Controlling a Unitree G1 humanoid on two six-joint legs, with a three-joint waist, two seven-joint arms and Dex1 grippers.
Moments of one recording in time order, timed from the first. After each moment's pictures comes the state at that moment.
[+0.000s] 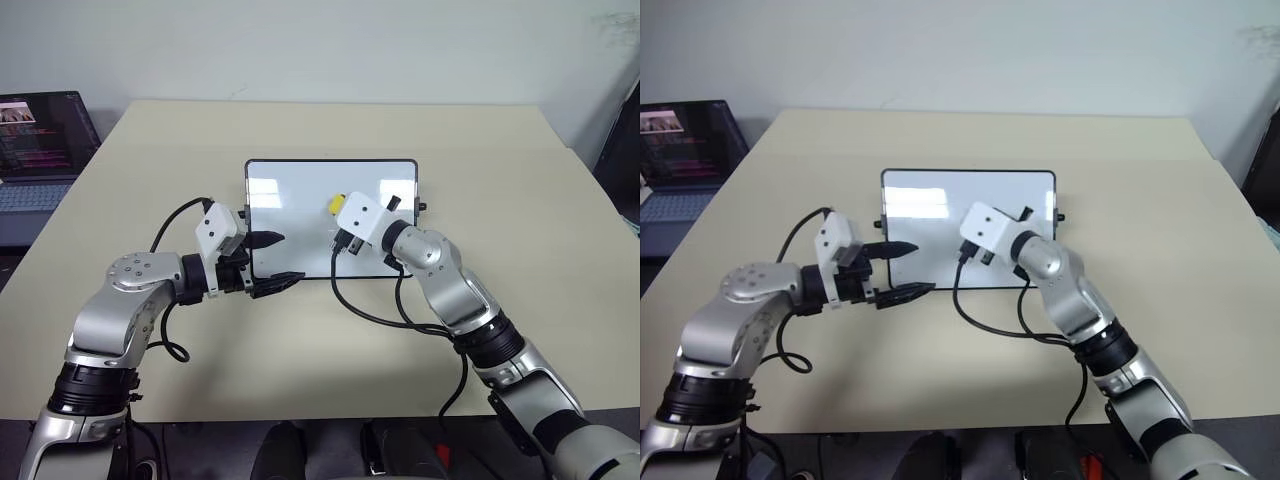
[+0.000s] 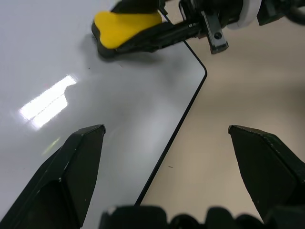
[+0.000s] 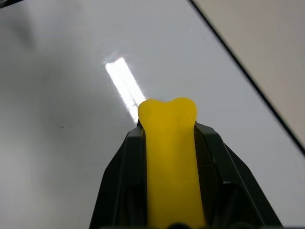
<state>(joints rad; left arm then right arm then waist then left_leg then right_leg) -0.36 0.73 0.03 -0.15 -0.46 0.50 -1.01 -0.69 -0.27 0.45 -0.01 -0.33 0.44 0.50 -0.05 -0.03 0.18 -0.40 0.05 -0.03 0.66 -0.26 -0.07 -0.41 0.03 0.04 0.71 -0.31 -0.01</state>
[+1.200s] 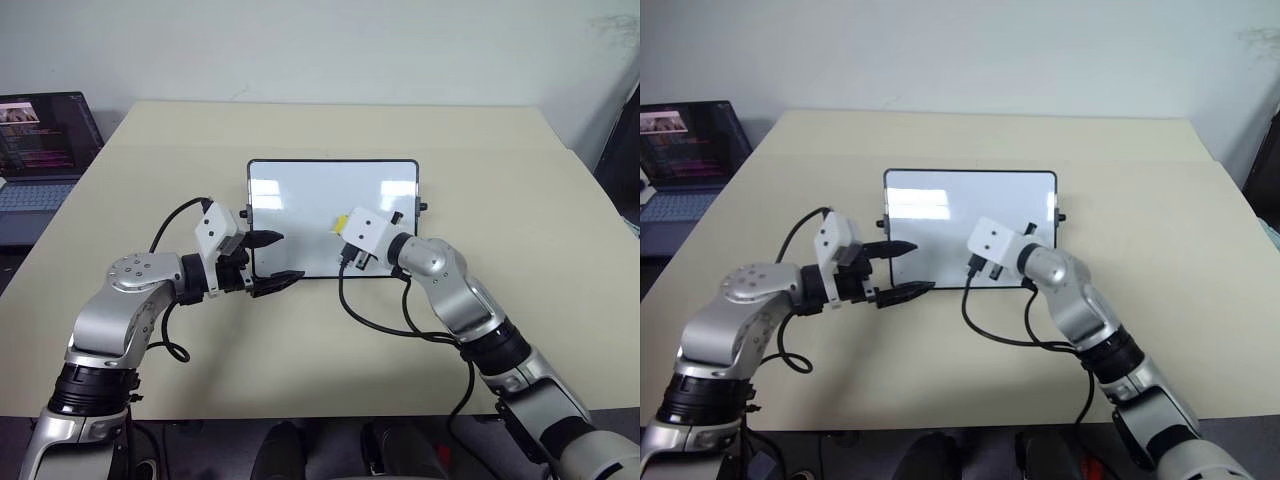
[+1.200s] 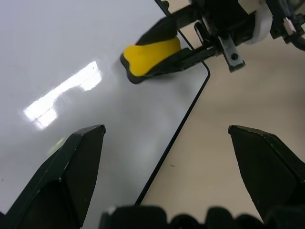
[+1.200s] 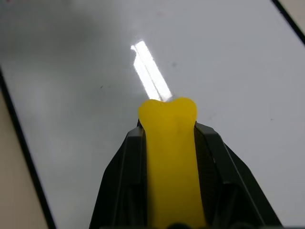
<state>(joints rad) -0.37 0.72 0.03 -0.15 -0.46 0.49 -0.99 -0.62 -0.31 0.42 -0.09 -0.32 0.51 0.56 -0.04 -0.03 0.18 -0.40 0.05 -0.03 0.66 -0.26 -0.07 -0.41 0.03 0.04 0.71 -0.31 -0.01</state>
